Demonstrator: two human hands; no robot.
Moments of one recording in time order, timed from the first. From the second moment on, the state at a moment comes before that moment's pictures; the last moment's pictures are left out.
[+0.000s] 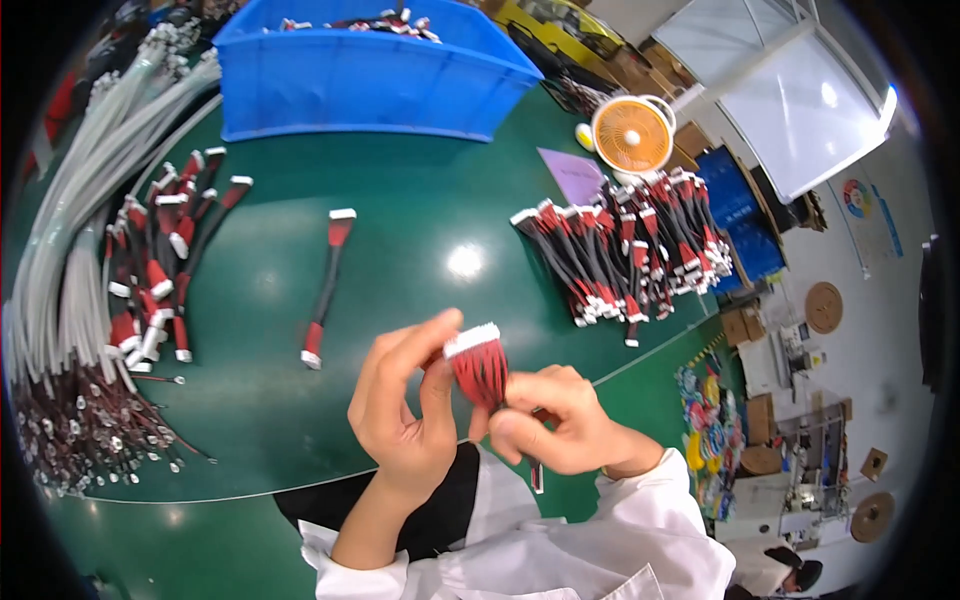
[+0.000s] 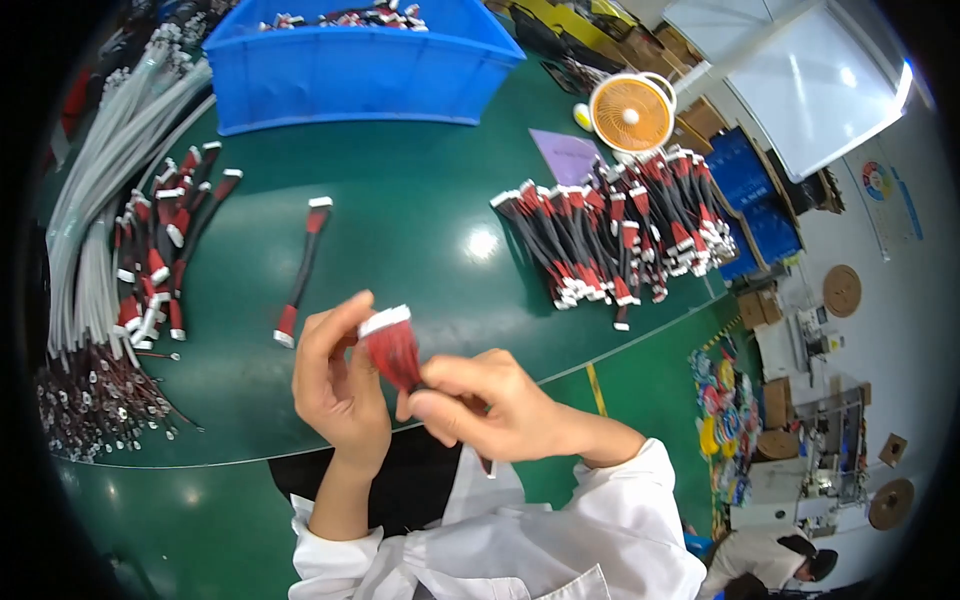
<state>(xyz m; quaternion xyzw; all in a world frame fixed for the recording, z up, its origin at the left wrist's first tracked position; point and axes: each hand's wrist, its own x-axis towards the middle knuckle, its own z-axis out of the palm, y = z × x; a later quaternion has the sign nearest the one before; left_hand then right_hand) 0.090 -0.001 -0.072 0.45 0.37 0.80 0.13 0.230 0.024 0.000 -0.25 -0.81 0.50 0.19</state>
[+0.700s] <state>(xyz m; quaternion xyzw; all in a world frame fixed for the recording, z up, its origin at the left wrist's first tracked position) 0.037 -0.032 -0.098 0.64 0.62 0.46 0.05 0.158 0.328 0.112 -0.31 -0.73 0.15 0.59</state>
